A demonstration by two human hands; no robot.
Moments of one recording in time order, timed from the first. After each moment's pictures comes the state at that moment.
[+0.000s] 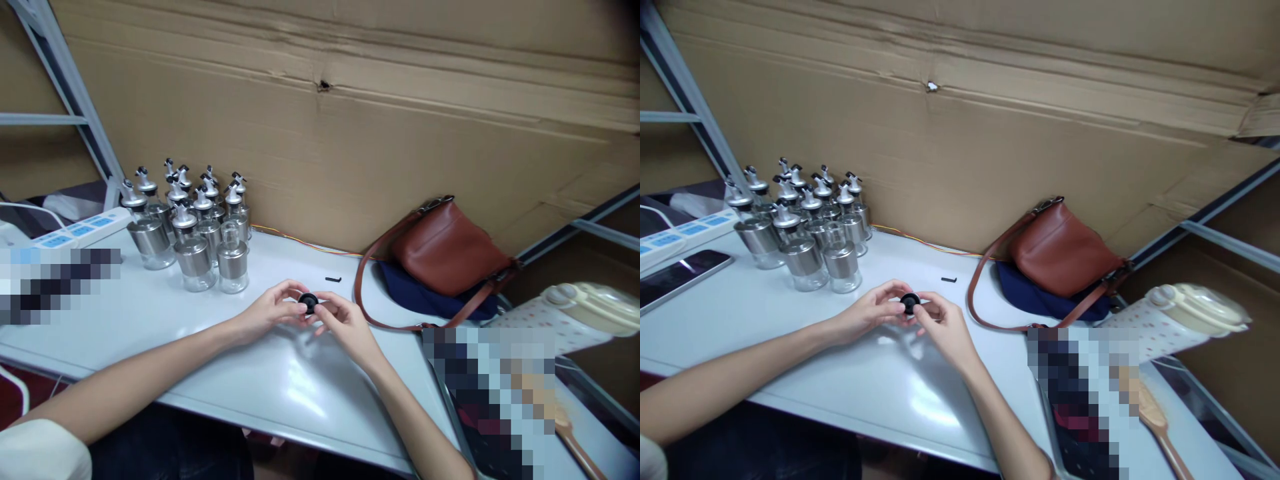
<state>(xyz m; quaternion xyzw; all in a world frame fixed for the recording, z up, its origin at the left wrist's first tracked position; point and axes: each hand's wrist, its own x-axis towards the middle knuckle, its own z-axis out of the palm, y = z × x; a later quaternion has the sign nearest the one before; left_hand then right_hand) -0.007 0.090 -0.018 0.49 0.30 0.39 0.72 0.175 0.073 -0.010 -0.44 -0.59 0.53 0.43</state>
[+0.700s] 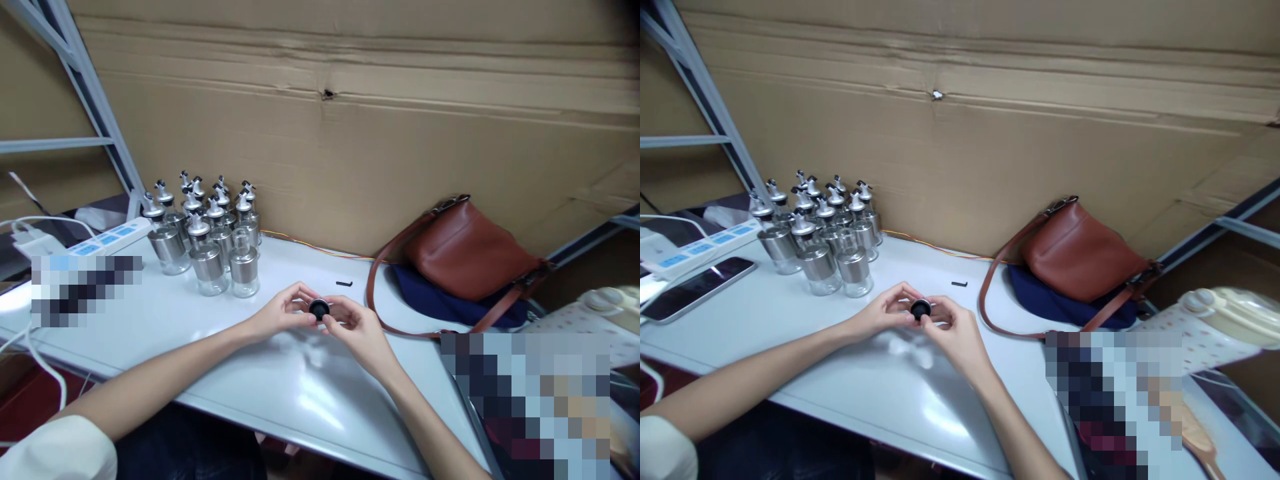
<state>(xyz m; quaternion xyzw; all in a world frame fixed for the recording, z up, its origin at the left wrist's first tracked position) -0.007 0.093 -0.018 0.58 0.29 0.39 0.66 0.172 0.067 -0.003 -0.47 -0.62 0.47 0.42</state>
